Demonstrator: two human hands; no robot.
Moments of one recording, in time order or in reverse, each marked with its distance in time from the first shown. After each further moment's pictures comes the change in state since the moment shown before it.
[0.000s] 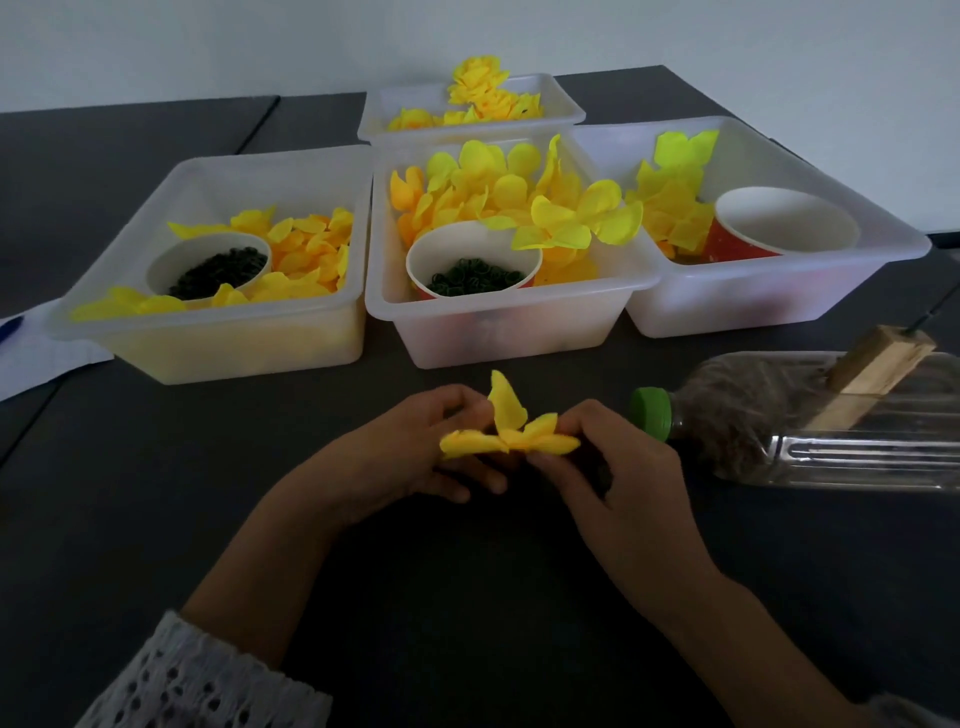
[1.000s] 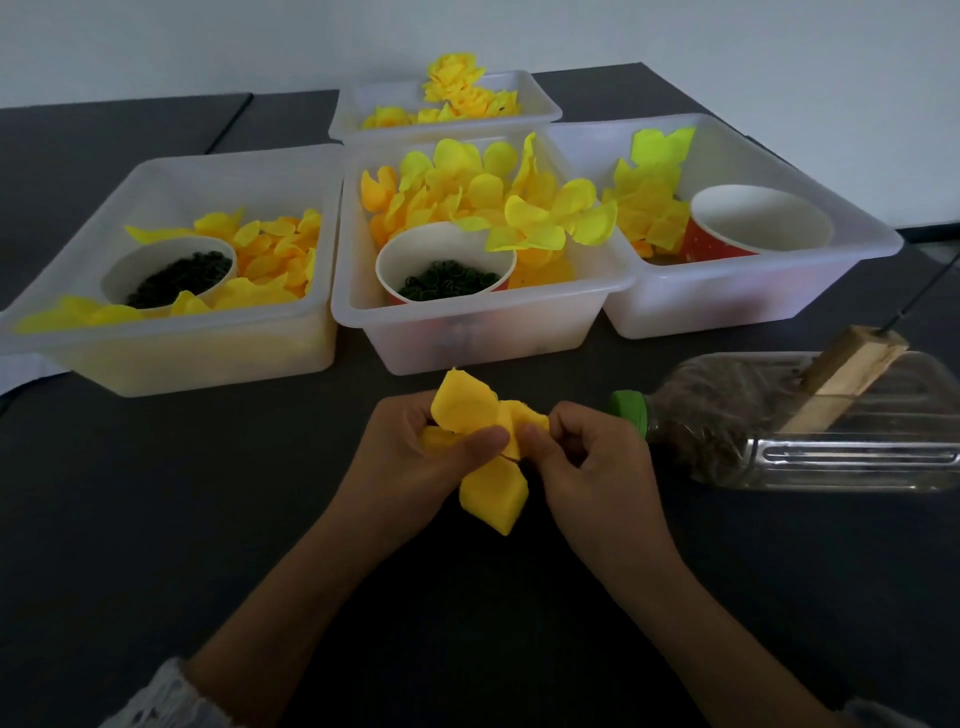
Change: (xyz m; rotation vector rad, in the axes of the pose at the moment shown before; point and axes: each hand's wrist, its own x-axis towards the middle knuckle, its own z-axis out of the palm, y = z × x) left_hand -0.007 -0.001 0.038 0.184 0.369 0.411; right_hand 0.013 0.007 0.010 0.127 0.107 0.350
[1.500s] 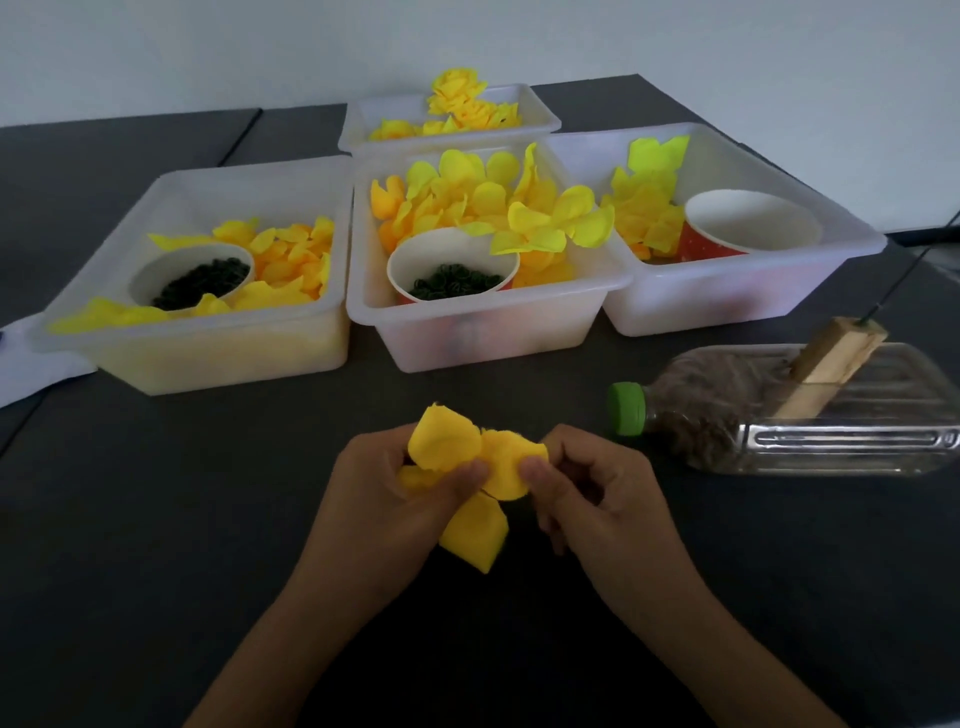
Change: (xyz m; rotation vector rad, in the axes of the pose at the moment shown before) left_hand -0.047 0.021 -0.006 0.161 0.124 -0.004; right_hand -0.033 -0.014 -0.014 0.296 -0.235 -0.074
